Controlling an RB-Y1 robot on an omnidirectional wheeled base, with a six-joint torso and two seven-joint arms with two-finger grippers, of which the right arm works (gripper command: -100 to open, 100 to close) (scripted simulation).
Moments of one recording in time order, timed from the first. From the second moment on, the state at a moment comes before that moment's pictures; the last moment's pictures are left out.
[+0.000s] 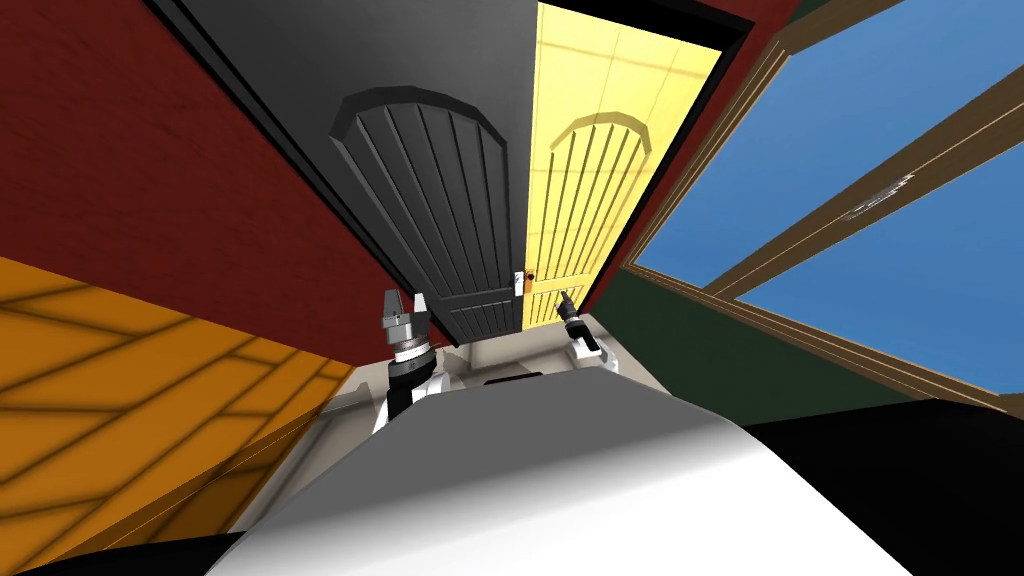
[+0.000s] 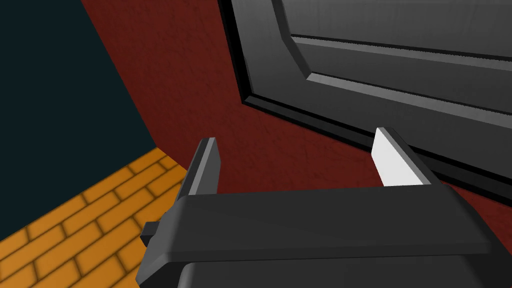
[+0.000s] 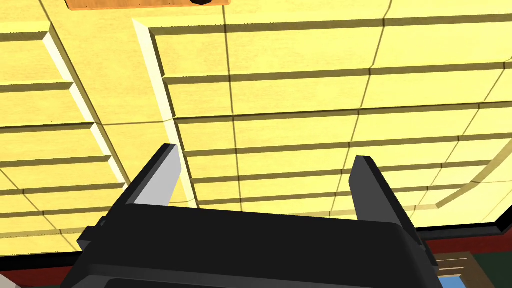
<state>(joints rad) 0.15 -0.27 0.01 -1.49 -0.12 -0.36 -0.20</state>
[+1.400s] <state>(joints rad) 0.04 -0.35 0.01 -1.24 -0.12 -0.36 -0.22</state>
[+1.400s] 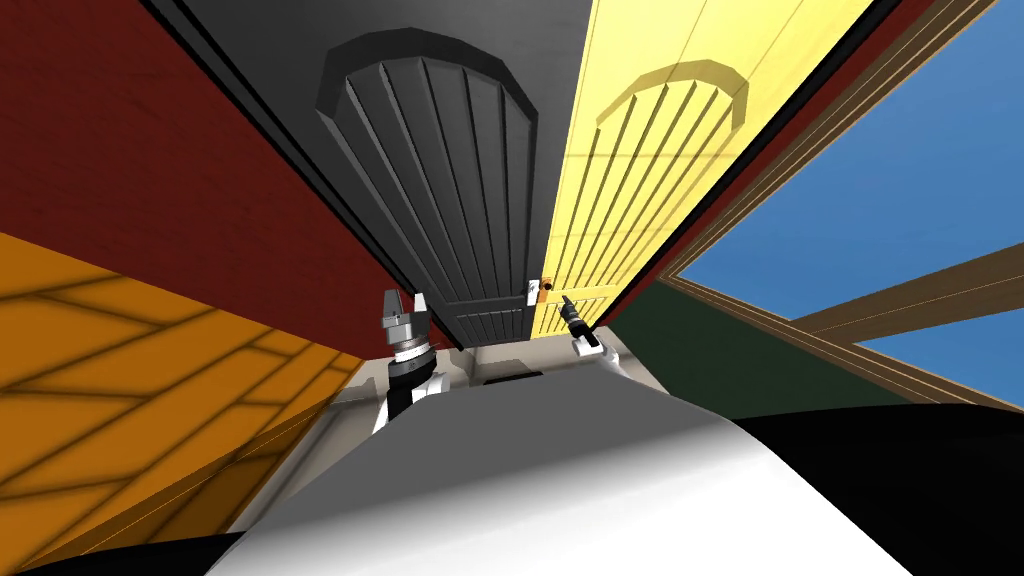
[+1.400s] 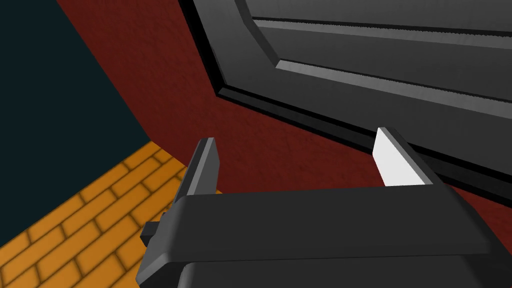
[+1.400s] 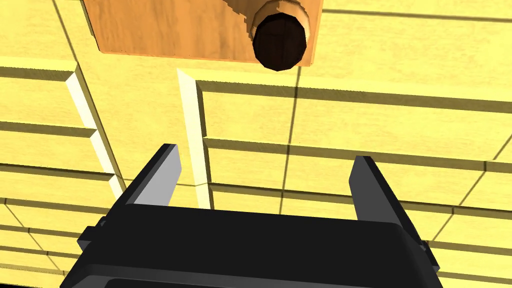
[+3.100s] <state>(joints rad) 0.01 -0.35 -0.02 -1.18 -0.13 -0.37 -0.22</state>
